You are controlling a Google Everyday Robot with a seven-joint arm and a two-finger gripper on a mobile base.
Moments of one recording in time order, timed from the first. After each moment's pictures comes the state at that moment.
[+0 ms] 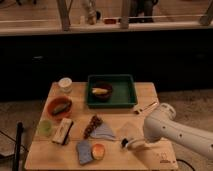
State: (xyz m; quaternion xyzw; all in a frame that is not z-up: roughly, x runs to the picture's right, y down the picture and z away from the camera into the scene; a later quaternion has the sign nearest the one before) arm 0.254 0.273 0.748 -0.31 0.00 -0.07 0.95
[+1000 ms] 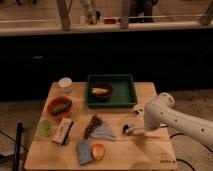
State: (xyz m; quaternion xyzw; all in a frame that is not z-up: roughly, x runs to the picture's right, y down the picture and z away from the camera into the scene) arm 0.222 0.233 0.790 -0.30 0.00 -0.02 0.95
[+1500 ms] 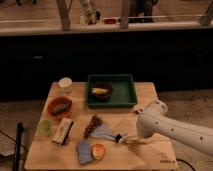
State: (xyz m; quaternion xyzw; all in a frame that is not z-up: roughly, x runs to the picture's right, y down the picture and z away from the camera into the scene) arm 0.205 0.263 0.767 -0.30 -0.02 -0.07 0.95
